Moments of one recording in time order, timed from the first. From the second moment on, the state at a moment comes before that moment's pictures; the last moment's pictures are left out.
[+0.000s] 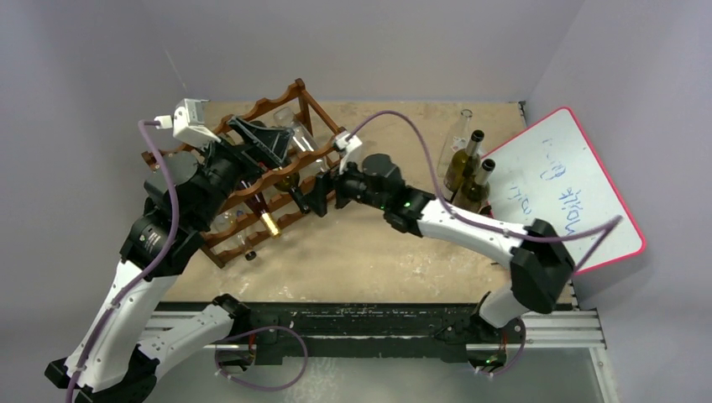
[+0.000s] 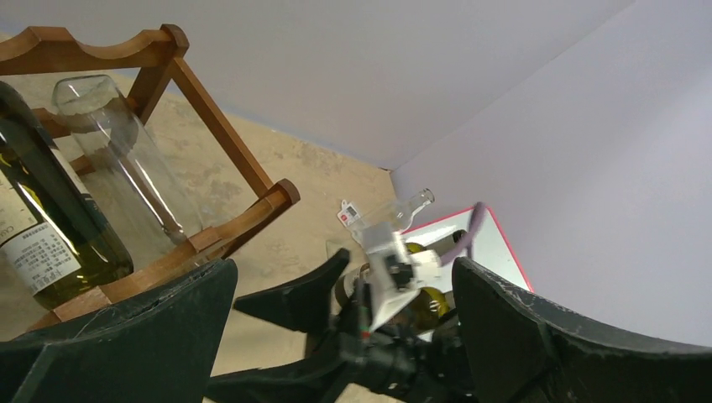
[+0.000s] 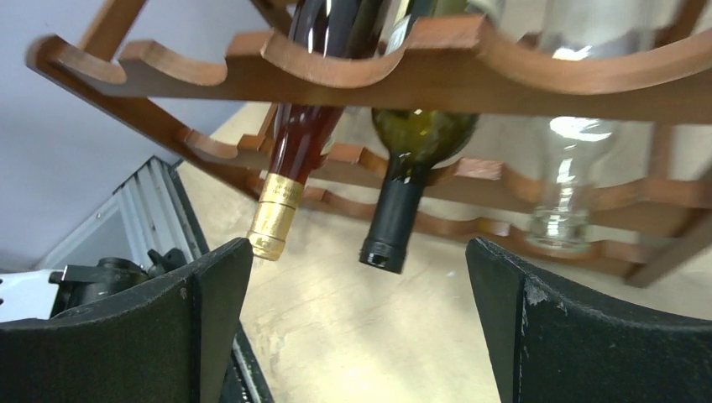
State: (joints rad) left arm -0.56 0.85 1.33 -0.48 -0.22 -0.75; right arm 0.87 1.48 1.11 0.18 -0.14 0.35
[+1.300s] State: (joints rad) left arm -0.56 0.70 1.41 -0.76 -0.29 -0.68; right arm 1.12 2.02 1.44 0.24 0.09 0.57
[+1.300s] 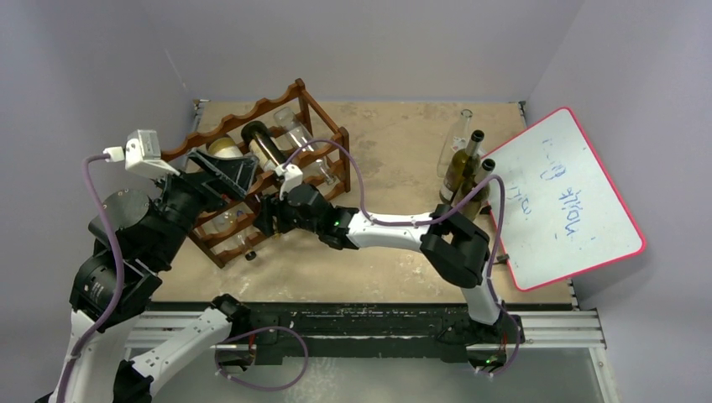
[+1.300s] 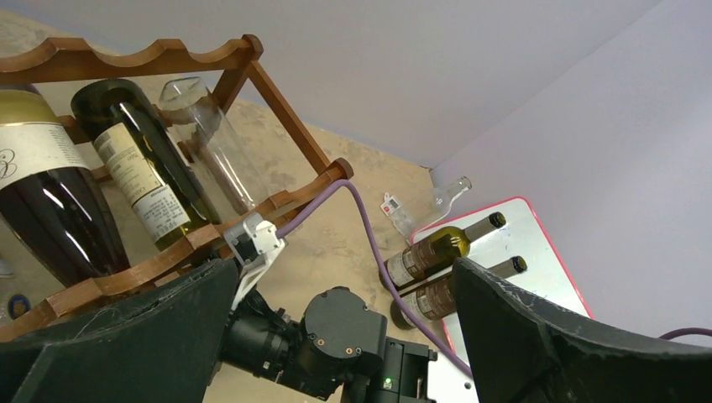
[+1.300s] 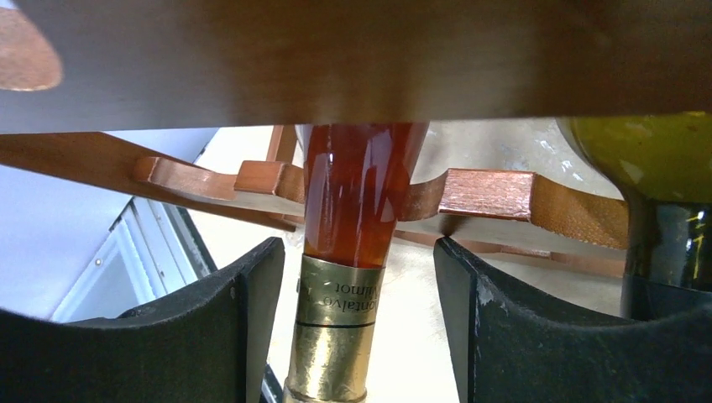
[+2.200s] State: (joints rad) left arm -0.56 0.66 1.42 -0.84 -0.30 -0.67; right arm 1.16 2.07 1.57 0.11 0.20 0.64
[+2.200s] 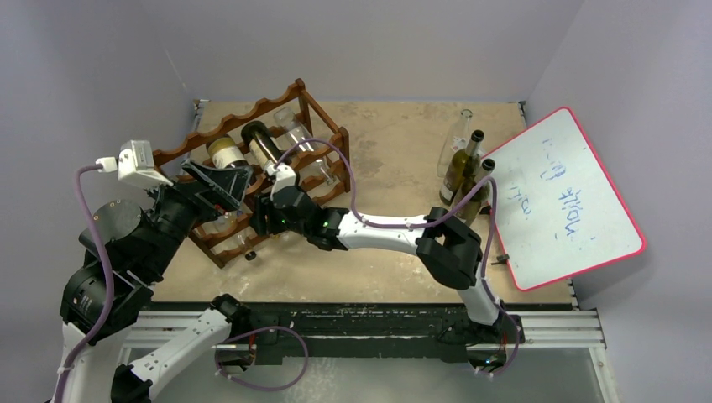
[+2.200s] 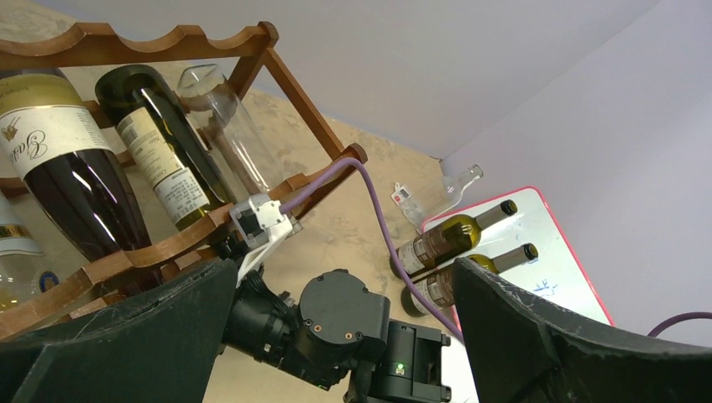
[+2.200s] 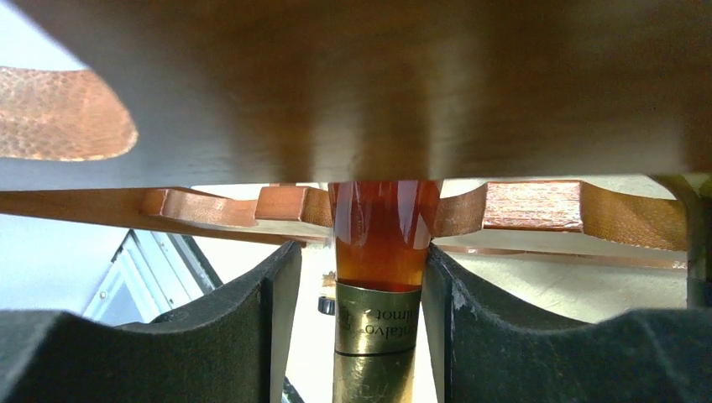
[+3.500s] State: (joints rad) left arm -0.56 0.66 1.43 -0.84 -0.30 -0.67; right arm 1.15 2.04 1.45 0.22 0.17 0.60
